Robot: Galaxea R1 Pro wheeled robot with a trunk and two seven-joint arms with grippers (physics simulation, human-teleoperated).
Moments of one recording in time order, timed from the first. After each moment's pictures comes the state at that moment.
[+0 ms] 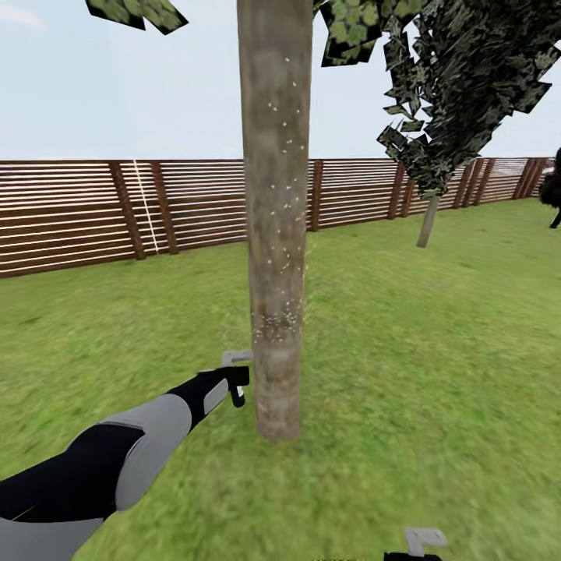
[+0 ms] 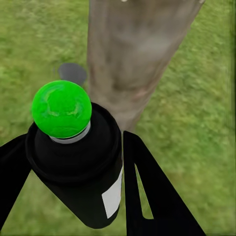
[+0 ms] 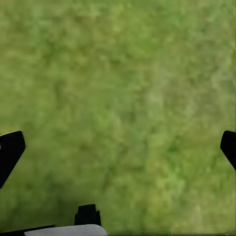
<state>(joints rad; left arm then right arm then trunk) -1.10 -0.15 -0.08 -0.03 0.17 0.11 0.02 -0.51 -0.04 0.36 0.05 -0.37 -0.17 -0.11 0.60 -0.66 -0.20</state>
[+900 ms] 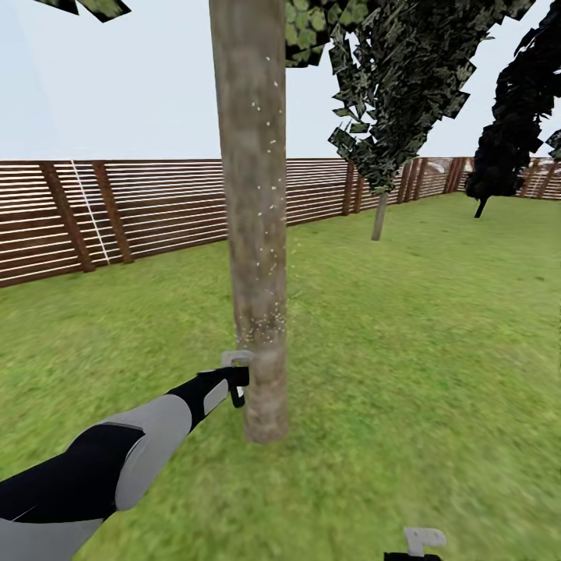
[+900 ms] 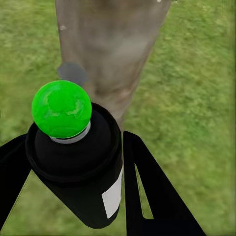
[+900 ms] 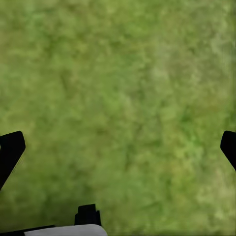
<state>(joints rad) -1.09 -0.15 -0.08 -0.03 0.17 0.11 0.02 -0.51 -0.04 0.36 0.05 -0.37 -0.17 -0.11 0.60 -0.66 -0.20</state>
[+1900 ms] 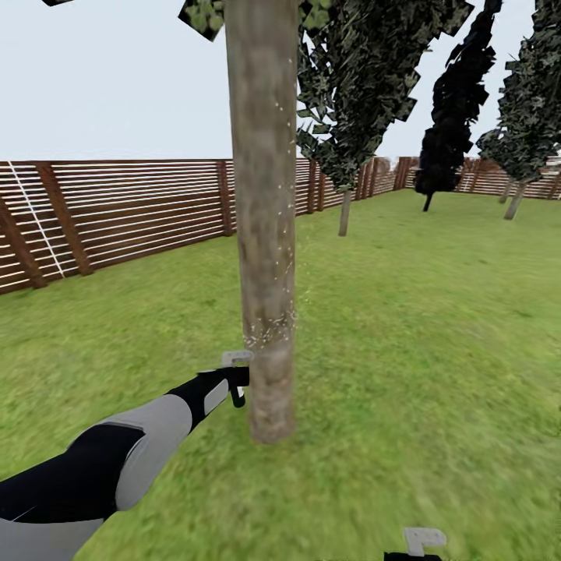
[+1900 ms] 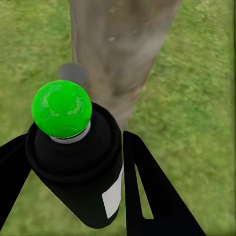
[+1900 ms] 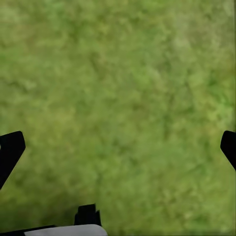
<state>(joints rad) -1.09 -0.15 -0.08 -0.03 0.18 0.11 0.02 -0.51 -0.04 0.36 0.05 -0.37 -0.17 -0.11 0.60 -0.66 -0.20</state>
